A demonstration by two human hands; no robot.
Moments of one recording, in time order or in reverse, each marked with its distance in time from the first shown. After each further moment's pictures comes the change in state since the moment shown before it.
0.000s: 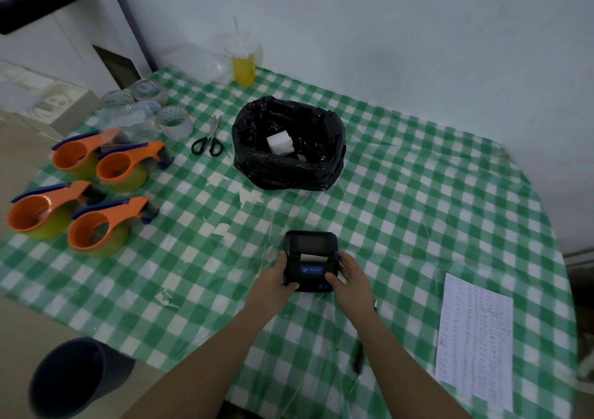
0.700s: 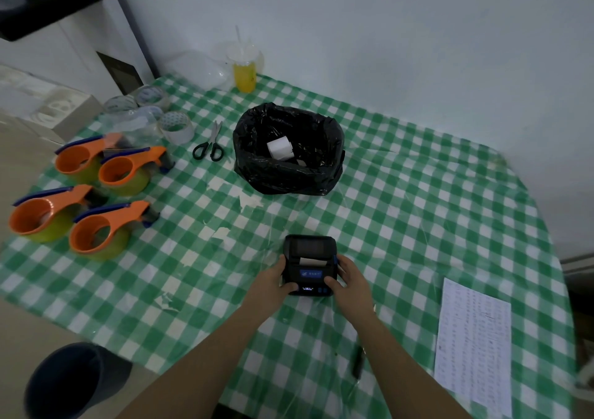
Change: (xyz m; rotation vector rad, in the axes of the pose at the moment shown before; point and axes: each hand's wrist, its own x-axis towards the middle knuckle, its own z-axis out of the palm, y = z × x) left_hand -0.002 0.012 -0.010 -0.102 -0.048 -0.036; right_hand 0.002 -0.001 -0.003 -0.020 -0.026 0.002
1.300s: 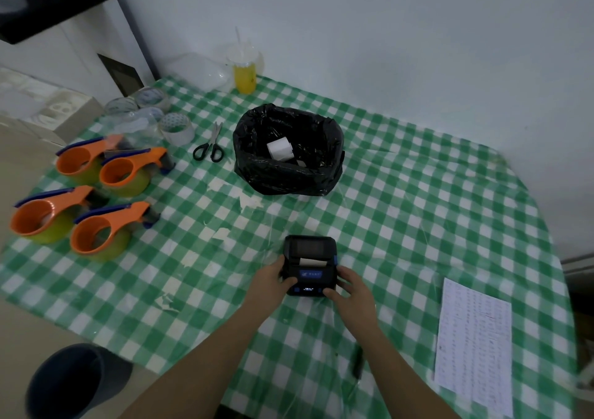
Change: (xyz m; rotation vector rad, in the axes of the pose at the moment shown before) left_hand 0.001 0.004 -0.004 -0.067 0.074 0.043; right_hand -0.016 0.007 -0.005 -0.062 0.022 -0.040
